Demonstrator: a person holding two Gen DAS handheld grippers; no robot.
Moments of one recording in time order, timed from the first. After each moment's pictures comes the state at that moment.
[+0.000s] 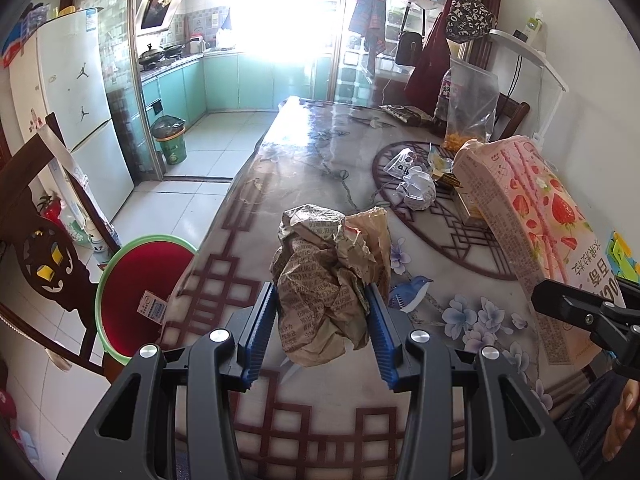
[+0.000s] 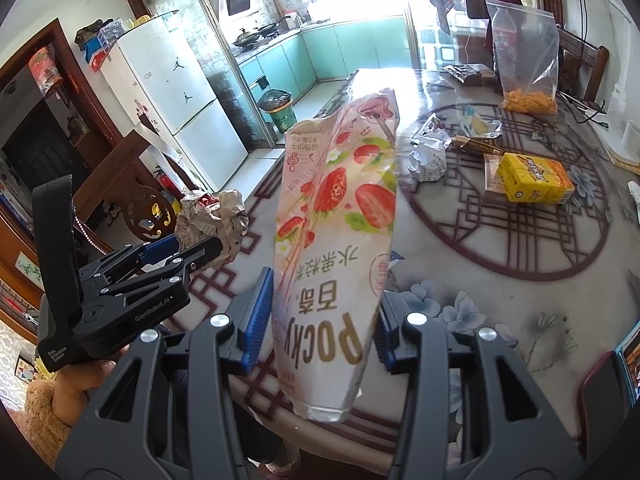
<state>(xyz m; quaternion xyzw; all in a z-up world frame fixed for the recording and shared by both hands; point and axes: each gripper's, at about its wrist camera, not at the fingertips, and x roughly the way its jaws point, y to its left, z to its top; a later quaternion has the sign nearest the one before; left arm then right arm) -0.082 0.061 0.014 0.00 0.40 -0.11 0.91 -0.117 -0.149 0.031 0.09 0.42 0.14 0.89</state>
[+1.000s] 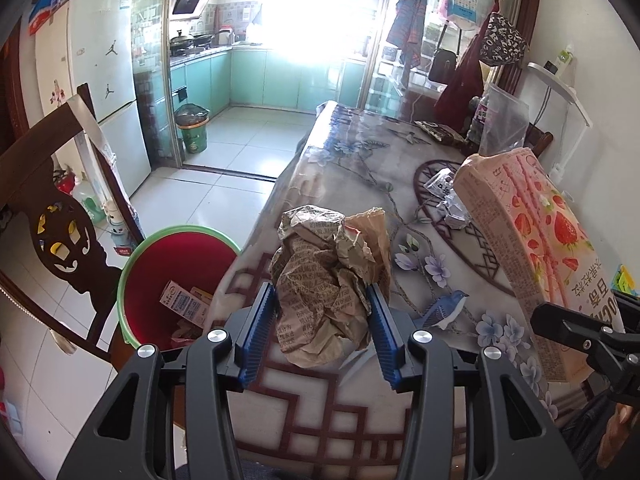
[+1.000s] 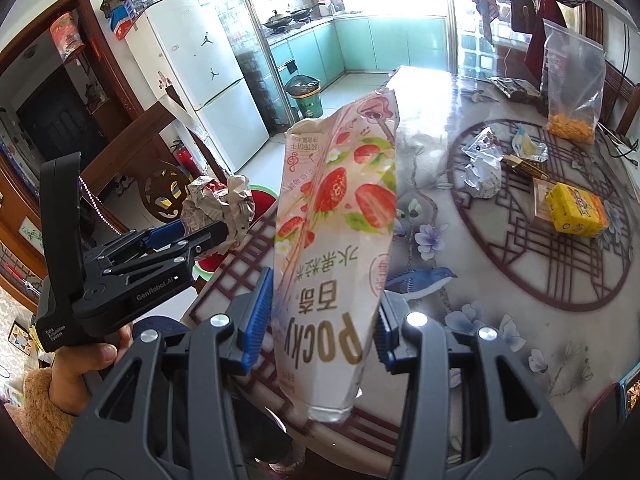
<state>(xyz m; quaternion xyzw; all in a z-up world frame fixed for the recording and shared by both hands) -0.074 0.125 0.014 -0.04 0.40 -0.07 0.91 -0.095 -0.089 0.033 0.05 0.43 0.18 0.88</state>
